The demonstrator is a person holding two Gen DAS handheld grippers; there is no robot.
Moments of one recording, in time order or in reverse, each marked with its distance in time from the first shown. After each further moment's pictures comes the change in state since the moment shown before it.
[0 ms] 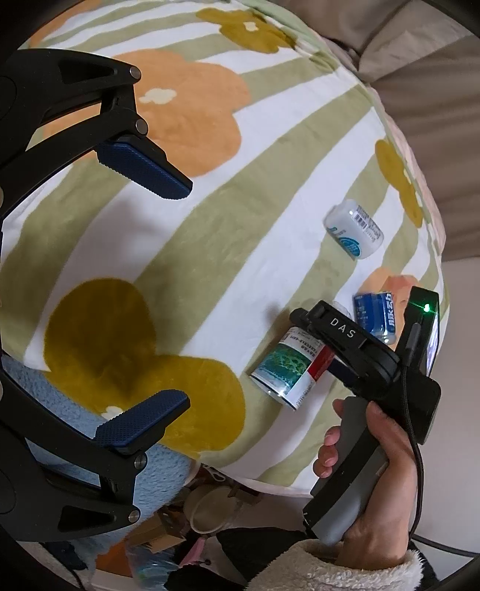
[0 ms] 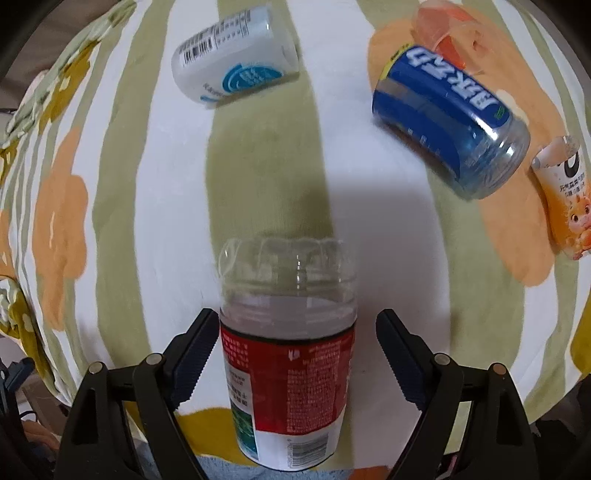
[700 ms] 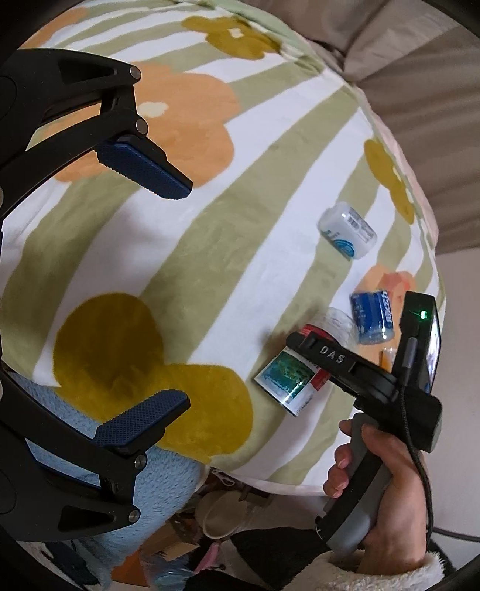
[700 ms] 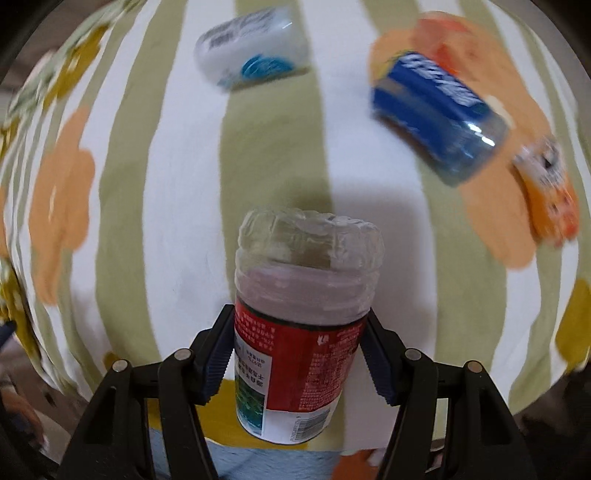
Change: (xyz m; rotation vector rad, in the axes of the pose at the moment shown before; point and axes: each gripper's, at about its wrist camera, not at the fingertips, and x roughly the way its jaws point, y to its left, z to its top) left arm -0.008 0.002 -0.003 0.044 -0.014 0.019; right arm -0.010 0.023 0.009 -0.078 0.023 -0.057
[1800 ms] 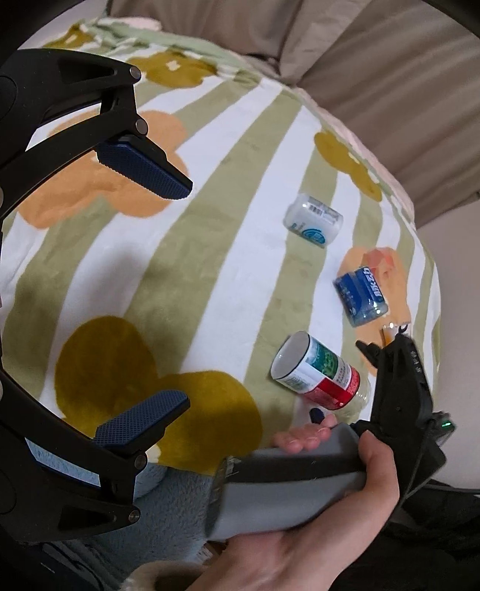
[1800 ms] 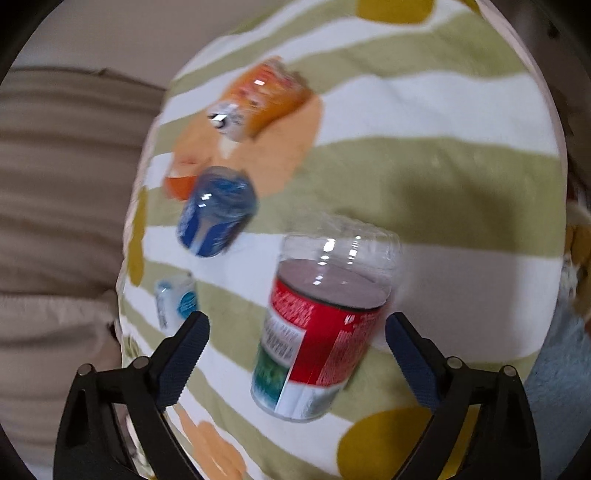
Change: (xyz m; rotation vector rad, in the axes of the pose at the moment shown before) left arm -0.008 -0.027 0.018 0.236 -0.007 0.092; right arm -0.003 -0.079 -0.142 1.325 -0.586 0.458
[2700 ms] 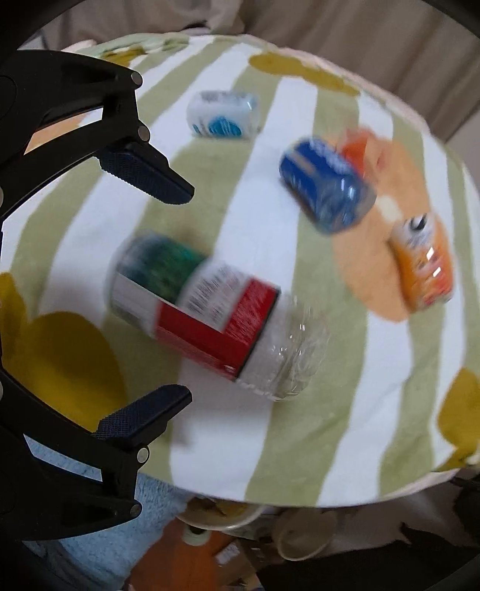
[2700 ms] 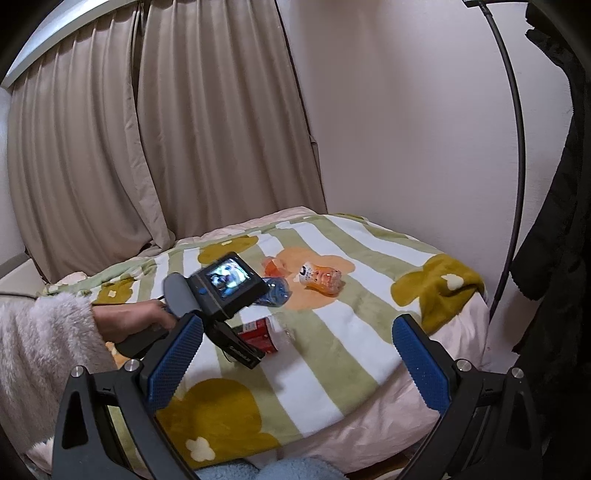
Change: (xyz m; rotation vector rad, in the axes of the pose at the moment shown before) left arm 0.119 -0.092 0.139 0.172 0.243 -0.056; right arm -0.283 -0.083 -0.072 -1.007 -0.583 0.184
